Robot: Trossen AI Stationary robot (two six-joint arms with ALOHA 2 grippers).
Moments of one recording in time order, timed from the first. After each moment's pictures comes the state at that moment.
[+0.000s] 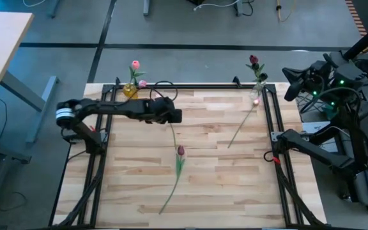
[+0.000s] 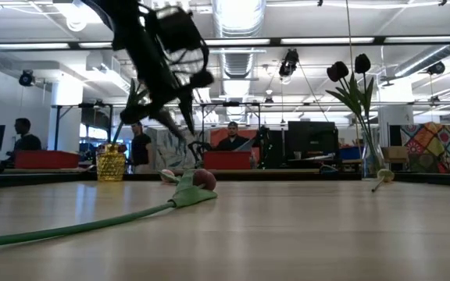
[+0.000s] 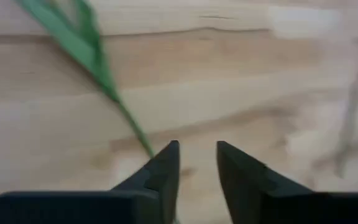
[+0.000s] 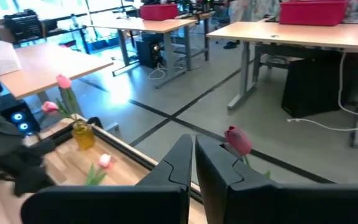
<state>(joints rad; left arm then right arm) 0.27 1.60 1.06 -0.46 -0.17 -1.17 -1.02 0.67 1.35 -0.87 -0.19 0.05</state>
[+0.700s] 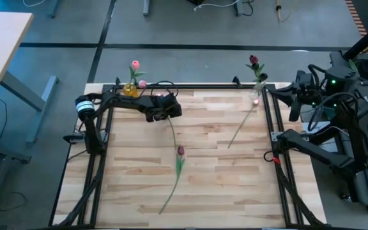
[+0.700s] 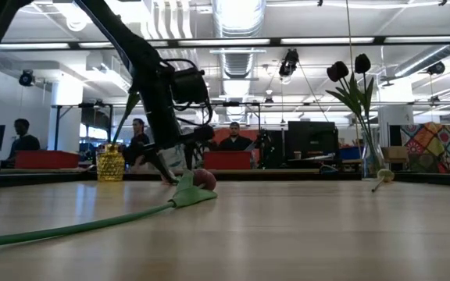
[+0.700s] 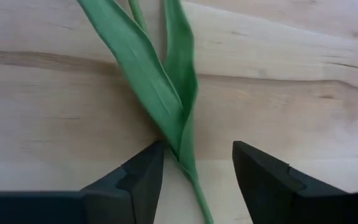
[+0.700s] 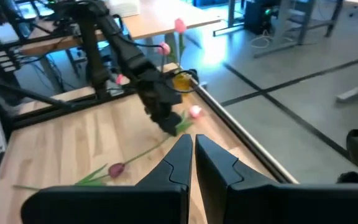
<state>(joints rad) 0.42 1.84 1.06 -0.38 -0.16 -1.24 -1.02 0.68 1.35 -1.04 -0.66 -0.14</state>
